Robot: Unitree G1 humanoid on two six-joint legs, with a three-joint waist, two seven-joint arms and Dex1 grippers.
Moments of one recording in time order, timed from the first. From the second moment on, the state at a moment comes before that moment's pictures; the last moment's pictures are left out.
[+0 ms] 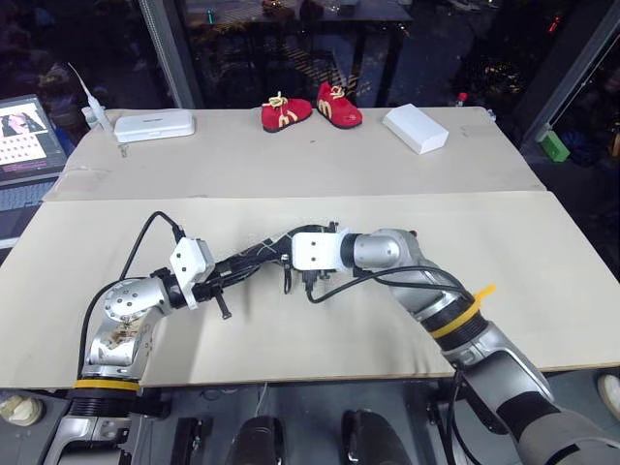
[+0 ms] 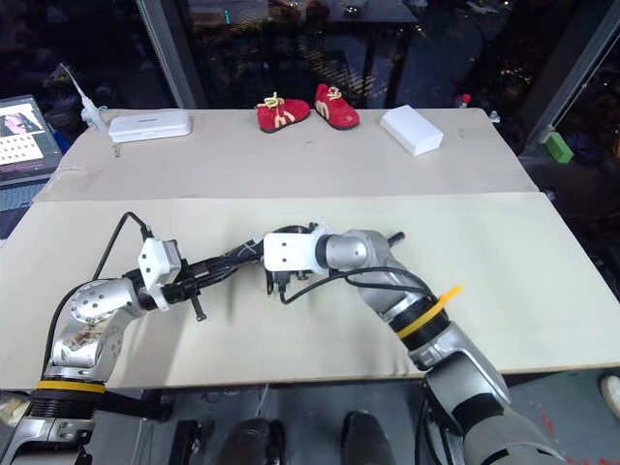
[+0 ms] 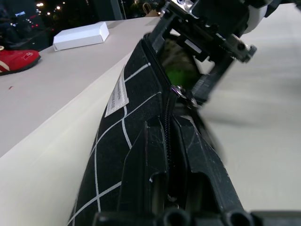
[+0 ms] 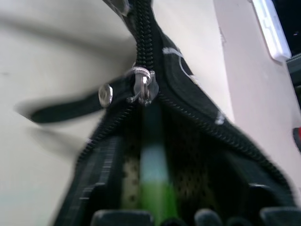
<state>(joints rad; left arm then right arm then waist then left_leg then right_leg) -0.27 0.58 0.05 0.07 -0.35 -0.06 -1.04 -0.79 -0.35 0.49 0.14 -0.33 0.11 0.85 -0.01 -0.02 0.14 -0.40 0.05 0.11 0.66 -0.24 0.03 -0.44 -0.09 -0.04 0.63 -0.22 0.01</state>
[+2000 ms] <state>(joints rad) -0.23 0.57 0.04 0.06 -0.35 -0.09 -1.01 -1.23 -0.50 0.46 1.26 -0.42 -0.36 1.22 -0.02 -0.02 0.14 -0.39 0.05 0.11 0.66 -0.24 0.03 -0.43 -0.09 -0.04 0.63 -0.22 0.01</state>
